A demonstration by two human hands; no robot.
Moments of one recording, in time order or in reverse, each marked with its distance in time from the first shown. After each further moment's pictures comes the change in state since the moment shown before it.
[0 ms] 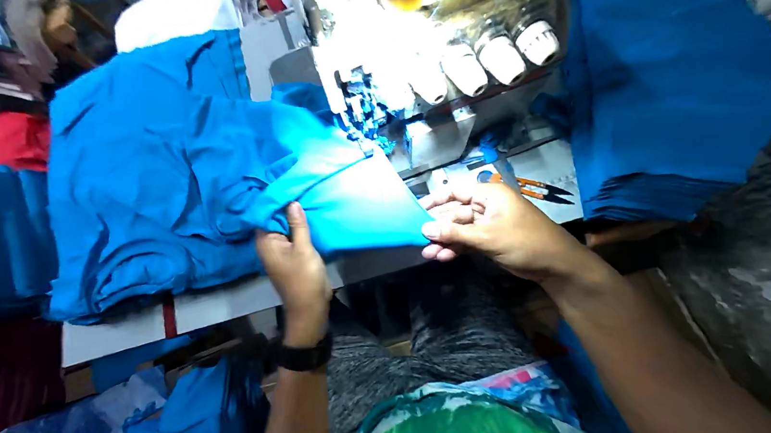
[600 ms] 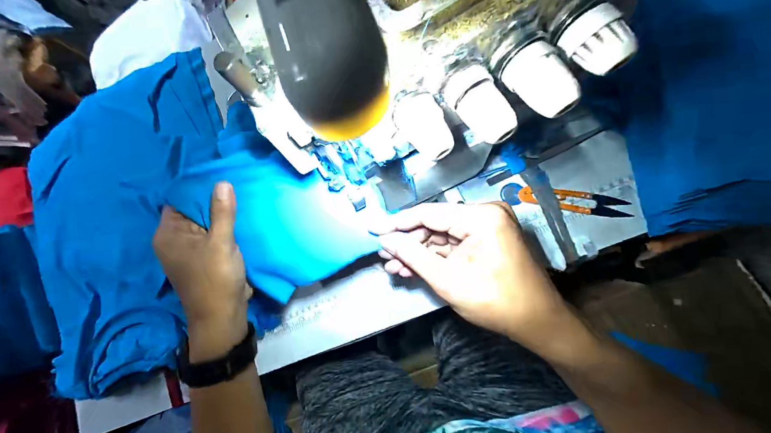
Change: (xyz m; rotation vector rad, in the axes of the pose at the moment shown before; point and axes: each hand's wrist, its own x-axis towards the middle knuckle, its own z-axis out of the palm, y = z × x) left_hand 0.104 0.030 0.001 0.449 -0.151 0.154; right_hand 0.046 0.009 0.036 -0.284 0.316 -0.401
